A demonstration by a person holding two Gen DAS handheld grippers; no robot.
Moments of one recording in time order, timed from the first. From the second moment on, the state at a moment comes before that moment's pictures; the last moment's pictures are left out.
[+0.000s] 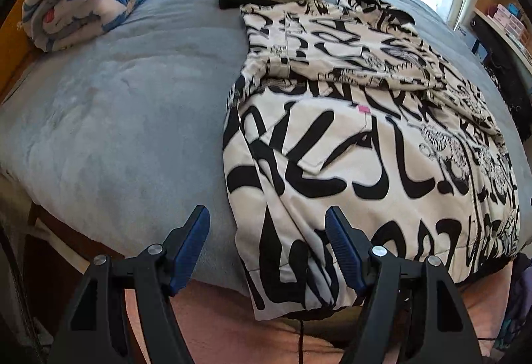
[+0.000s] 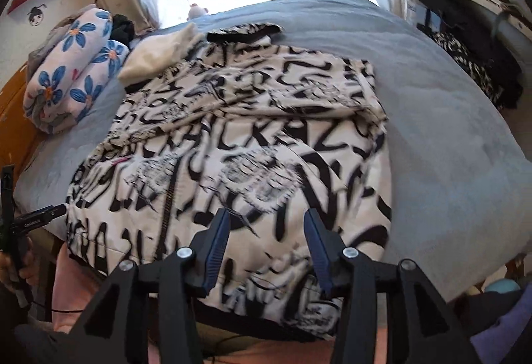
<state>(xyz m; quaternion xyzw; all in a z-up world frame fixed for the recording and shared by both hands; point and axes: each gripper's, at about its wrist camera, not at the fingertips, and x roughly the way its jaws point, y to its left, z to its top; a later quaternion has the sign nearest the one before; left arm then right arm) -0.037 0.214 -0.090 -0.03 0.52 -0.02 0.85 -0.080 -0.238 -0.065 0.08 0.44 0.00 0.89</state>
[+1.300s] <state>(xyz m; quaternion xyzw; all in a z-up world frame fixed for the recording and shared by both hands) -0.022 0.221 -0.155 -0.09 0.59 -0.08 0.80 -0.089 -0.287 -0.150 0.17 0.54 0.03 0.82</state>
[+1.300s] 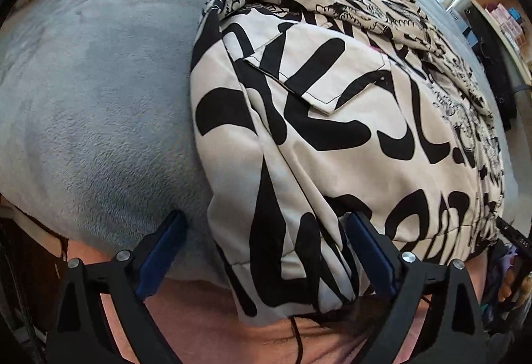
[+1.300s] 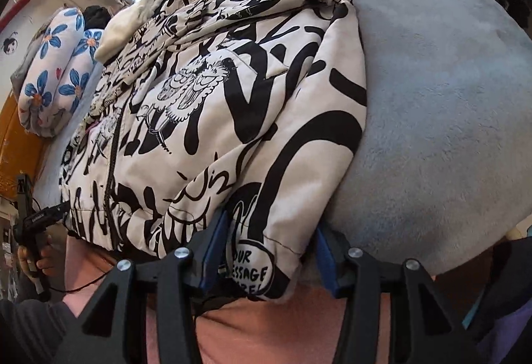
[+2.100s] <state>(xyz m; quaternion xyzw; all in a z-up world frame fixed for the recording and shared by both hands) -0.057 0.220 -0.045 -0.14 0.51 -0.09 0.84 -0.130 -0.263 -0.040 0.09 0.46 0.03 0.88</state>
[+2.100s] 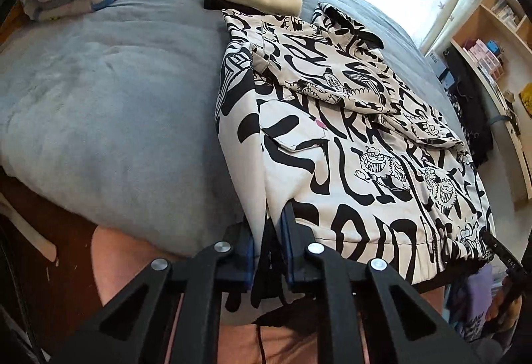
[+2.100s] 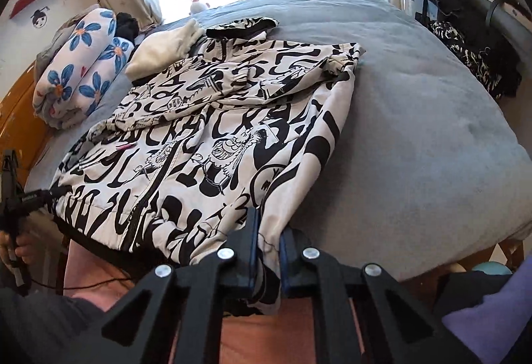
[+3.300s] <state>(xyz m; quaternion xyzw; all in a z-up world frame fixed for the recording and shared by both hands) 0.308 0.189 -0.022 -0.18 0.46 -0.08 0.87 0.208 -0.334 -0.035 0.16 0.41 -0.03 0.90</state>
